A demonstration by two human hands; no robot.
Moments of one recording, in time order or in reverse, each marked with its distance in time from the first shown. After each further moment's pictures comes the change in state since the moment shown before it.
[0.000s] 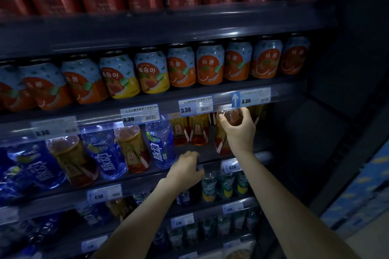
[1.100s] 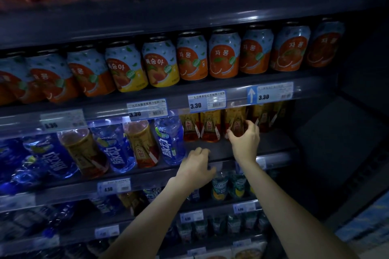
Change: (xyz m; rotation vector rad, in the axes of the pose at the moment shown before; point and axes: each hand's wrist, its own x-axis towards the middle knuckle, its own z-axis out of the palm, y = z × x) left_hand 0.003 0.002 0.006 0.062 0.014 -0.045; right_hand -0.016 0.061 0.037 -0.177 -0.048 0.173
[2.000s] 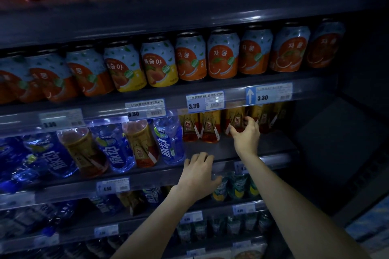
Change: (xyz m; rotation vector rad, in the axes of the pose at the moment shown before) left_hand -0.014 0.009 0.015 0.177 0.054 0.074; right_hand 0.024 0.010 0.007 -0.020 -0.025 0.012
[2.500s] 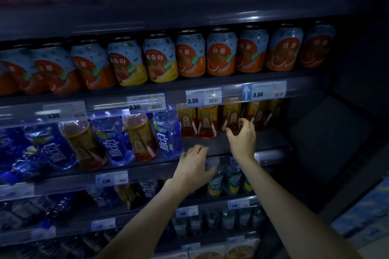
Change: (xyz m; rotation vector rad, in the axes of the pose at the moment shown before) left_hand -0.005 -0.002 -0.007 -0.133 0.067 -0.018; right_hand -0.028 -0.007 -0.019 -0.116 -0.036 -0.100
